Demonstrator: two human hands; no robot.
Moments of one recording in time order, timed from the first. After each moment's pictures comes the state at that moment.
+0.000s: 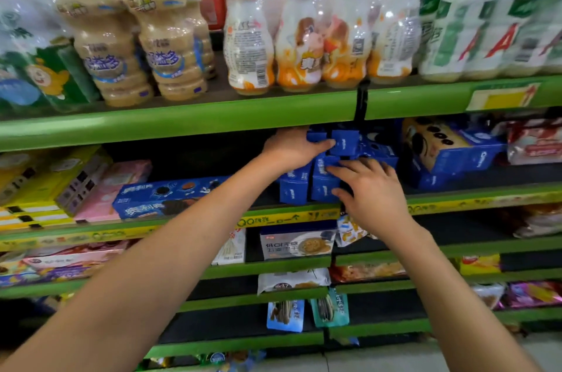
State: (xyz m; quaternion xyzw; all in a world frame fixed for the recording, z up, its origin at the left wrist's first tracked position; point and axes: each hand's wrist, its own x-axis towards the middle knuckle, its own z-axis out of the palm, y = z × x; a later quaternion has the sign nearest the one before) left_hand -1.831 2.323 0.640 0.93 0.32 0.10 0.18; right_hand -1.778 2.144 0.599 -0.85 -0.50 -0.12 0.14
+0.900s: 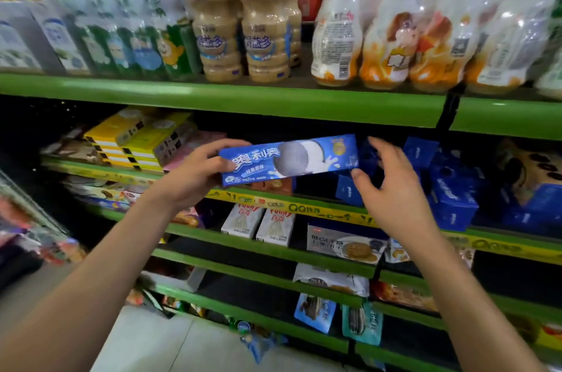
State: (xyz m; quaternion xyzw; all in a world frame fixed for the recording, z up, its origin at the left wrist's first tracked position) left_hand -2.085 2.356 0.632 0.64 0.28 0.30 0.64; right_hand -1.814 2.184 0.610 -0.72 -0.53 0.04 0.45
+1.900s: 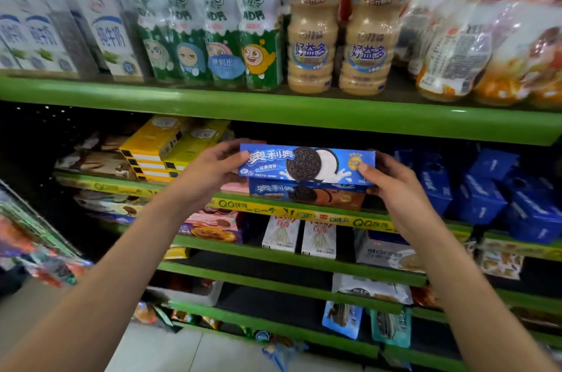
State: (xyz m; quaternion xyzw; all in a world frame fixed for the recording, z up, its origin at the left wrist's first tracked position) left_hand -2.165 2.453 0.624 0.62 0.30 0.32 0.65; right_hand -1.888 2.290 0.586 -0.57 -0.36 0.33 0.66
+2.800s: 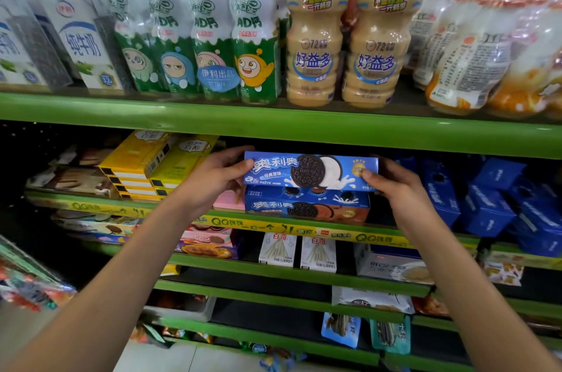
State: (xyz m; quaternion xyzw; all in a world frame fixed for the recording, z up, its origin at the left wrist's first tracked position) left_hand -2.142 2.481 0.619 0.65 0.29 0.29 0.64; right_hand -1.871 2.308 0.583 -0.59 -0.37 0.31 0.65
